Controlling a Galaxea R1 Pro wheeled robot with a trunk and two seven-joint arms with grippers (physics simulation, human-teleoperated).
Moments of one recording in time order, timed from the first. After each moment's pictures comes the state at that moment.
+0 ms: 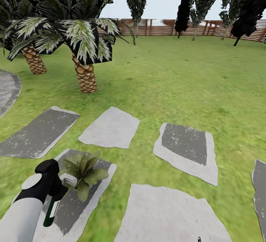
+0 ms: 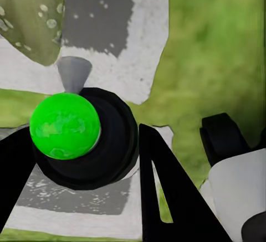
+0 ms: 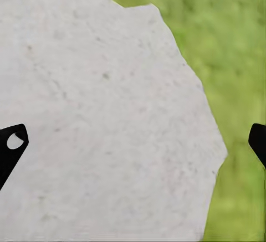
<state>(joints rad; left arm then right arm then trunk) -0.68 0.15 0.24 -0.88 -1.43 0.96 -1.33 -0.32 -0.07 -0.38 -0.16 0.31 -0.44 -0.24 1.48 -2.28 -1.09</state>
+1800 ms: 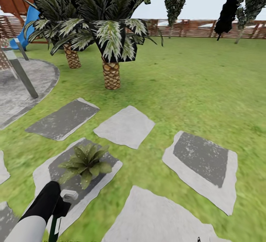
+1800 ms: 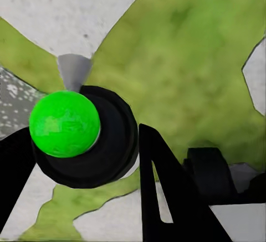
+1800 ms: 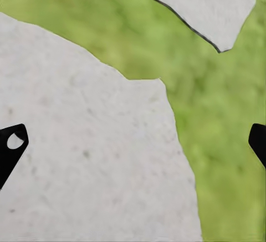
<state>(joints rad) -0.58 0.08 0.40 -0.72 -0.95 0.94 -0.65 -0.32 -0.07 -0.38 -0.16 0.31 -0.44 -0.24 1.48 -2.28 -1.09</state>
